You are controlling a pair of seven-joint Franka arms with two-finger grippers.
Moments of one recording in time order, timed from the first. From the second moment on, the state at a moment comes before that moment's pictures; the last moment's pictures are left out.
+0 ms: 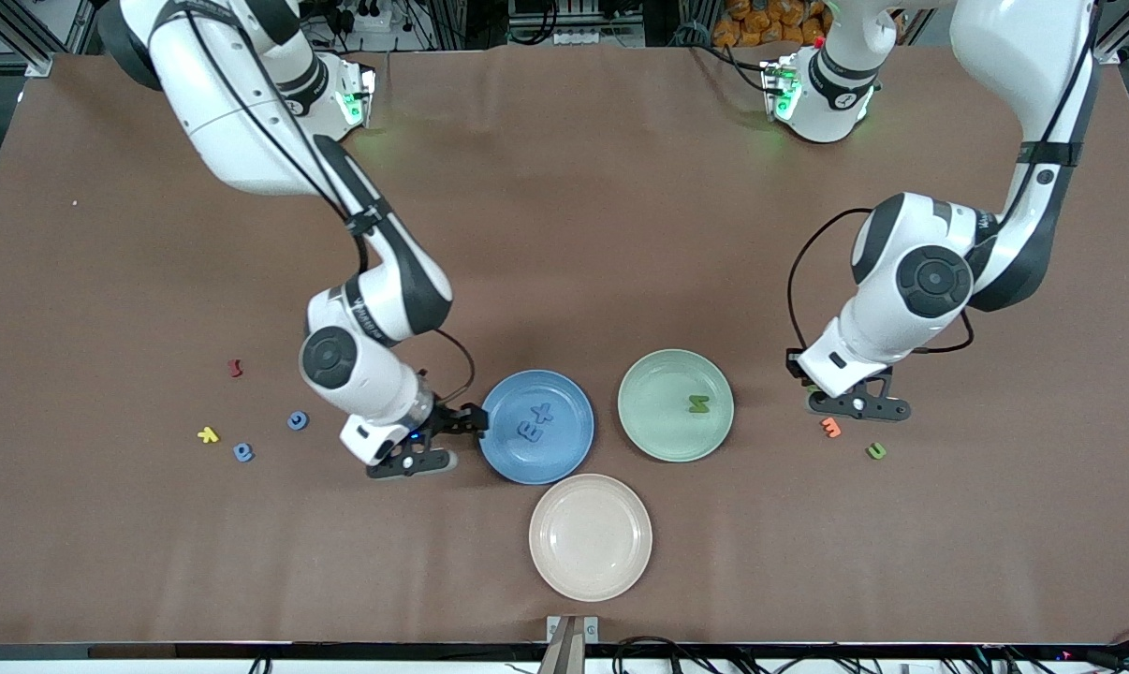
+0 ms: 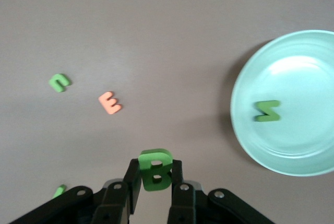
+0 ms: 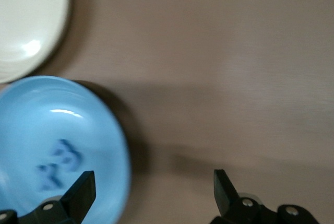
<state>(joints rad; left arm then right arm) -0.03 0.38 -0.28 -1.84 0.18 2.20 -0.24 0.32 0.79 0.11 -1.43 0.11 2.37 0.20</state>
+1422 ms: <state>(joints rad) -0.34 0.68 -0.25 -1.62 0.16 2.31 -0.49 0.01 0.57 0.06 -1.77 0.03 2.31 -0.17</state>
